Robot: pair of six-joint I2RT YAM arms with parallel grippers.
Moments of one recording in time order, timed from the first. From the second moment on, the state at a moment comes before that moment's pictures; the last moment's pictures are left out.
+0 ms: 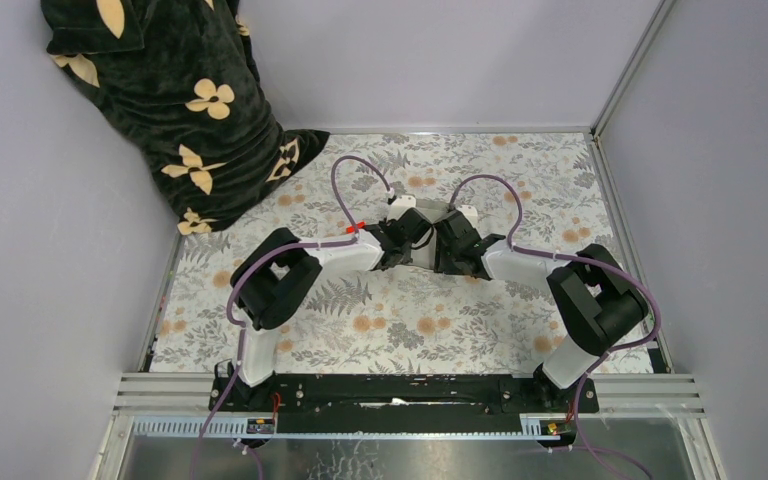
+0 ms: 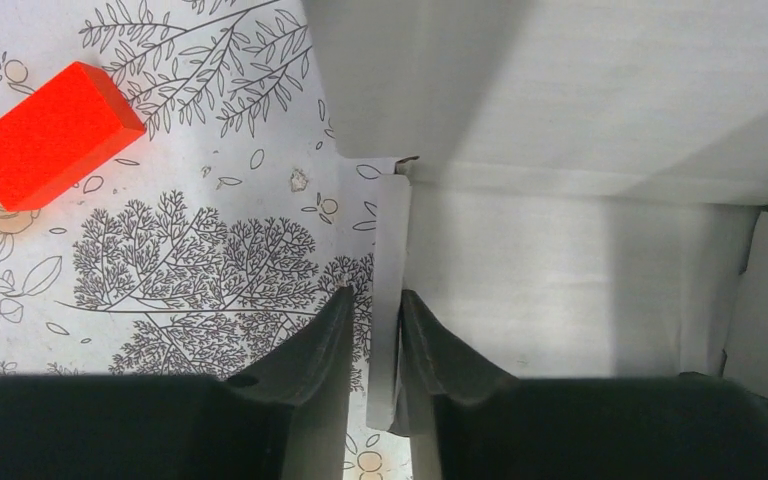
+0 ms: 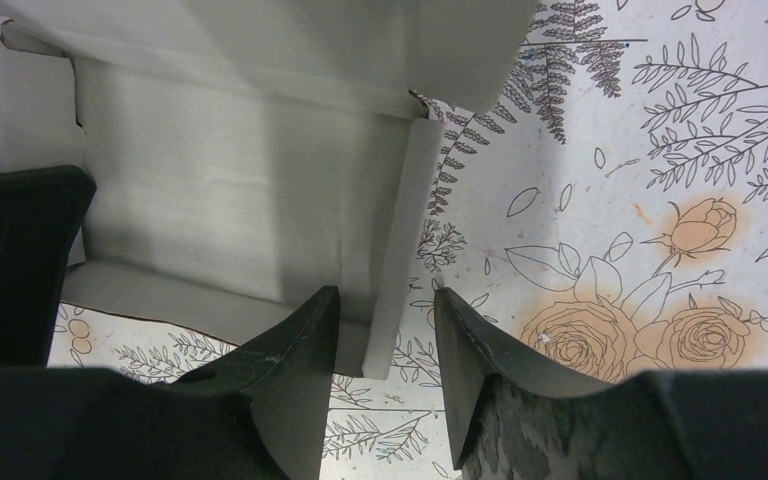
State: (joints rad) left arm -0.81 1.98 1.25 -0.27 -0.42 -0.58; right arm 0.63 1.65 0.85 -0.20 0.23 0.60
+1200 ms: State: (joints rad) left arm -0.79 1.95 1.19 -0.19 -0.35 -0.59; right arm 0.63 1.68 0.88 -0.23 0.22 0.59
